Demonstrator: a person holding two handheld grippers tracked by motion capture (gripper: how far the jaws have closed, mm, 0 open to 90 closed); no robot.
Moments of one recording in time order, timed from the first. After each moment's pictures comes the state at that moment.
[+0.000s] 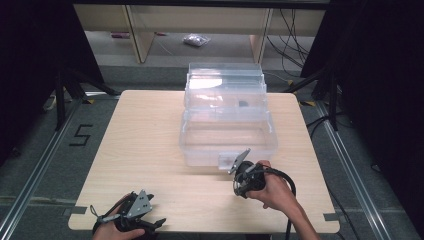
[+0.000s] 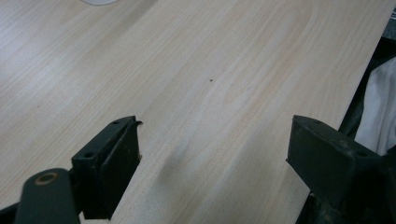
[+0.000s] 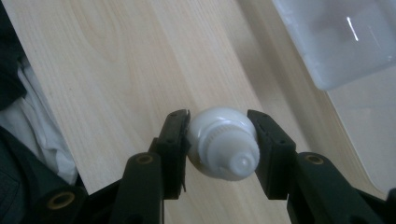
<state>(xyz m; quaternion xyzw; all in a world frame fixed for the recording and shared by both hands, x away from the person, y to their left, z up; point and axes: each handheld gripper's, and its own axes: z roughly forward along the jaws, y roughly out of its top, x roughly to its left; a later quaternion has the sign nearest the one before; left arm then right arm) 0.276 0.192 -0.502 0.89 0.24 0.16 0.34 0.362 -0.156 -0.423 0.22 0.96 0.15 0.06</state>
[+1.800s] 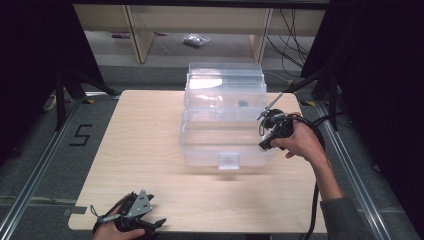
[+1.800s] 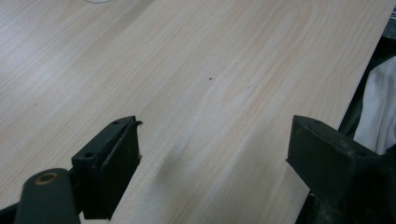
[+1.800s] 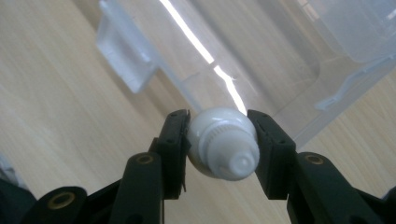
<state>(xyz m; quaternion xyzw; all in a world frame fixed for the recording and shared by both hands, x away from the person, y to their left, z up) 0.276 0.191 -0.504 0.89 0.25 0.16 0.34 0.449 -0.216 -0.331 0.33 0.93 0.14 0.09</state>
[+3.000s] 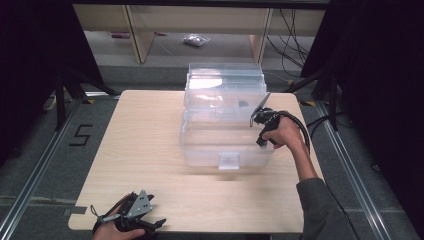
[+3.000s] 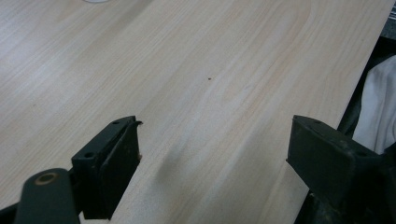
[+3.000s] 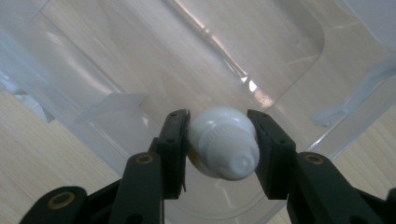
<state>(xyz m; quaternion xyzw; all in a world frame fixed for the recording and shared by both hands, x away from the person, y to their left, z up) 0.277 0.192 -0.503 0.90 0.24 0.16 0.34 0.512 -0.213 -0.388 0.39 0.92 0.08 0.06</state>
